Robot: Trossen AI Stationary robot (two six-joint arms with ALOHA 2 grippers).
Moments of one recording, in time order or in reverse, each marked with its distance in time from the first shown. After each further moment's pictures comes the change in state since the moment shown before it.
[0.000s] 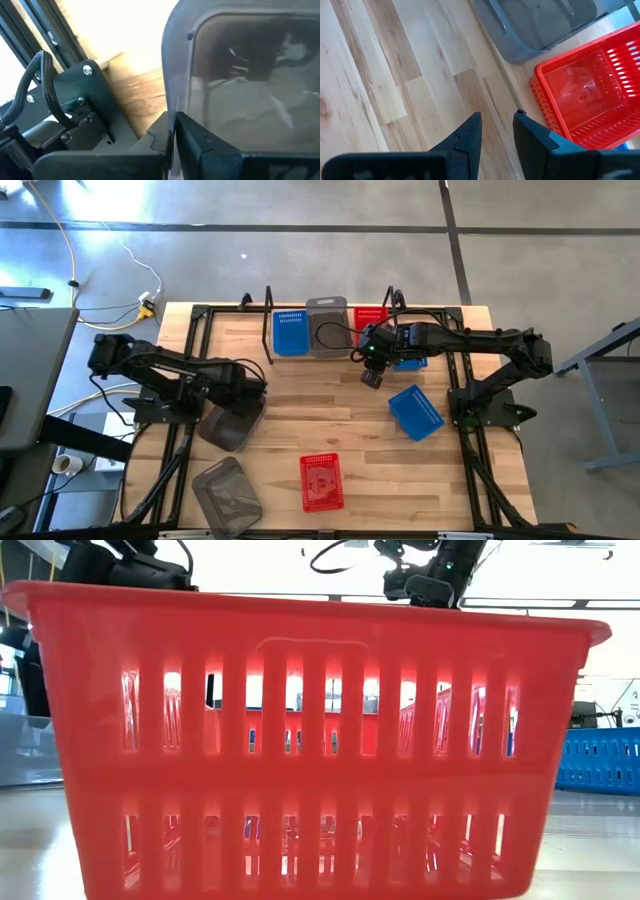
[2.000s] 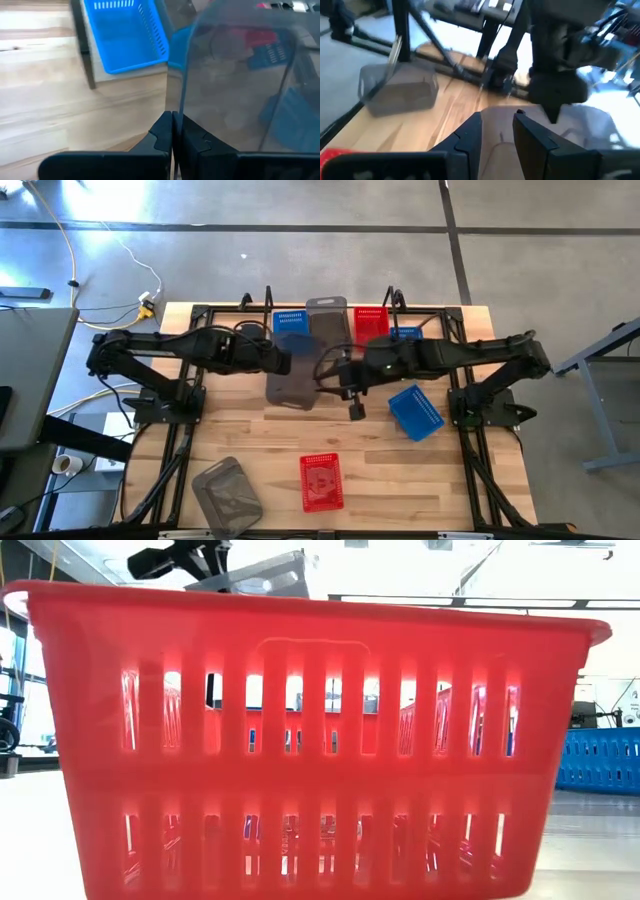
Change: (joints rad) left arm -0.006 -0.003 0.591 0.174 -0.458 -0.162; right arm 0.306 0.059 0.318 0.452 -0.158 -0.411
